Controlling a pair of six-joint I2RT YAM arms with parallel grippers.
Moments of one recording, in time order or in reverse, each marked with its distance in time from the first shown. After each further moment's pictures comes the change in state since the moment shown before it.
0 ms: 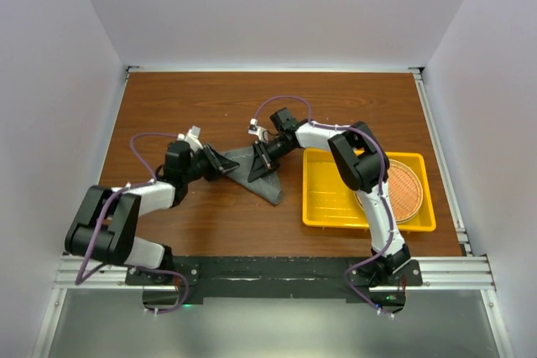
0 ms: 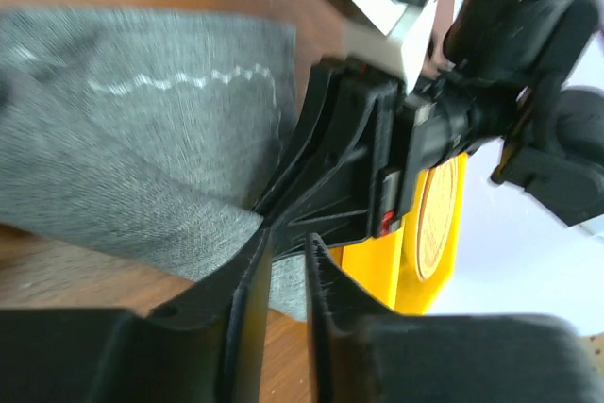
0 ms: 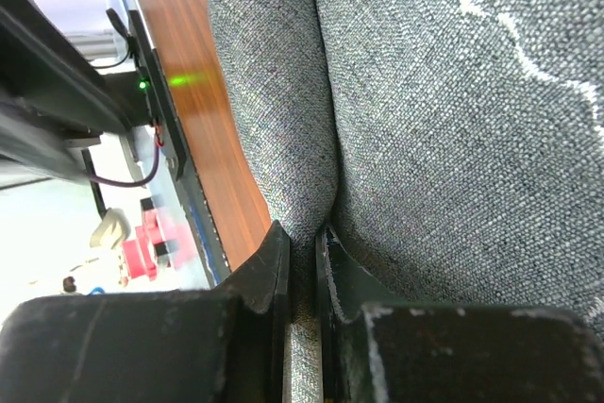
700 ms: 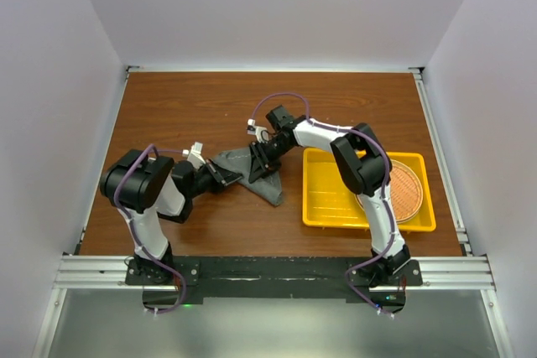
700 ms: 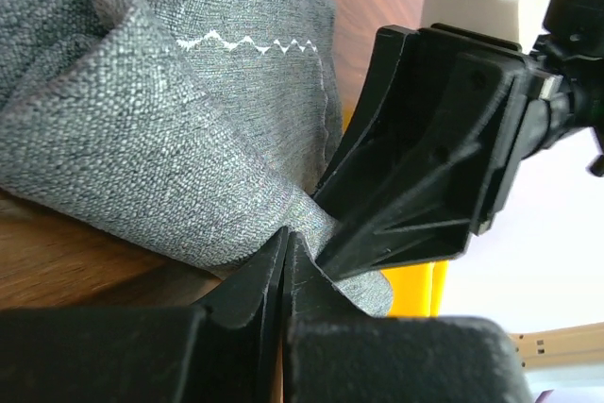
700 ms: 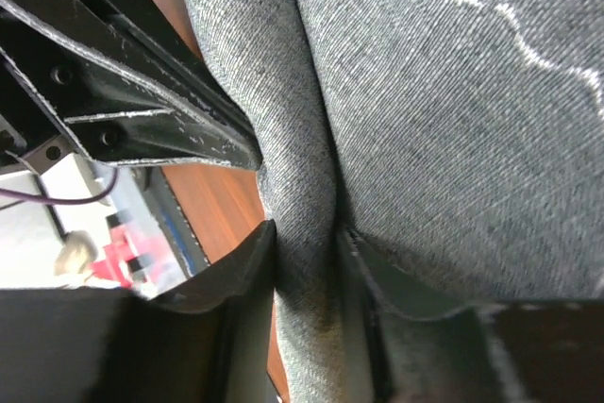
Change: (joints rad) left arm -0.037 0.479 -0.187 0.784 0.029 -0.111; right arm 0.018 -0.050 0.018 -0.101 0.150 -0.002
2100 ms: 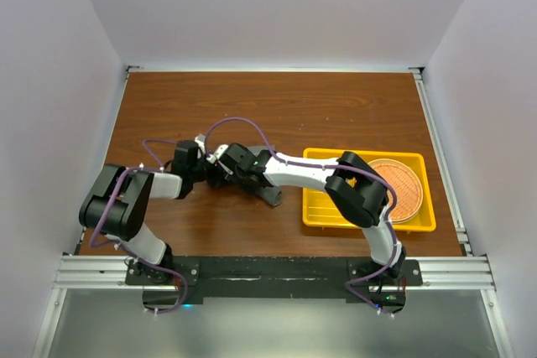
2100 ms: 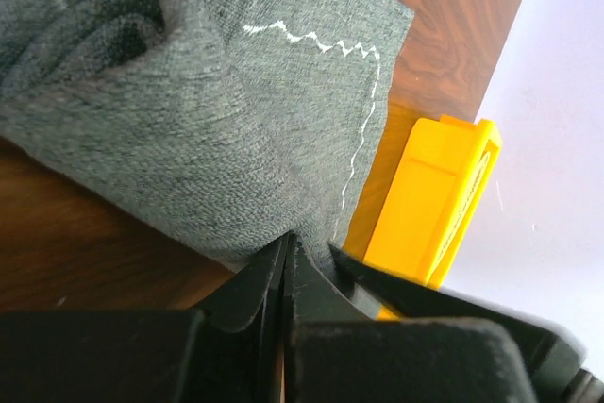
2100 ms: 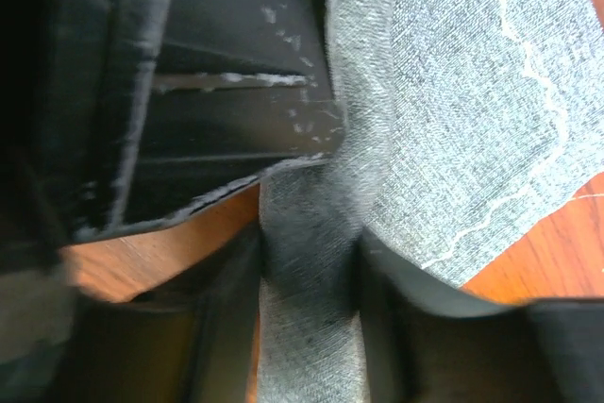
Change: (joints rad) left arm 0.010 -0.238 0.239 -0.800 0.000 0.026; right arm 0.417 -0.182 -0.081 0.025 1.076 -0.262
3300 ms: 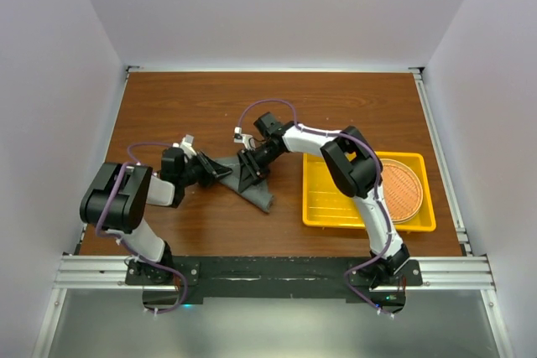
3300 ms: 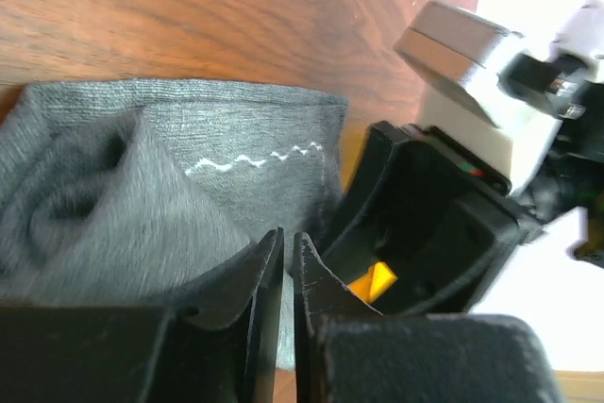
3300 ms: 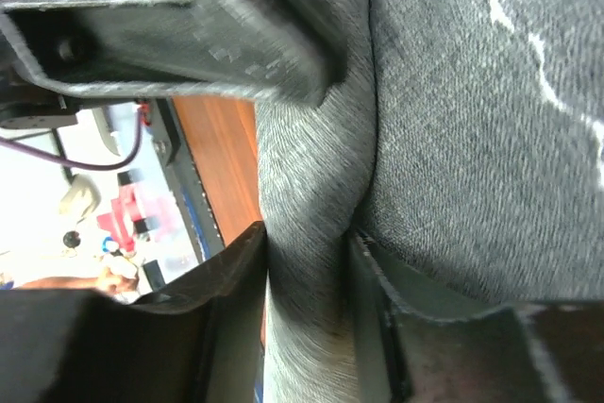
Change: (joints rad) left arm 0.118 0.015 -0.115 0.267 0.046 0.077; right arm -0.334 0.238 0.127 -0.020 -1.186 0.221
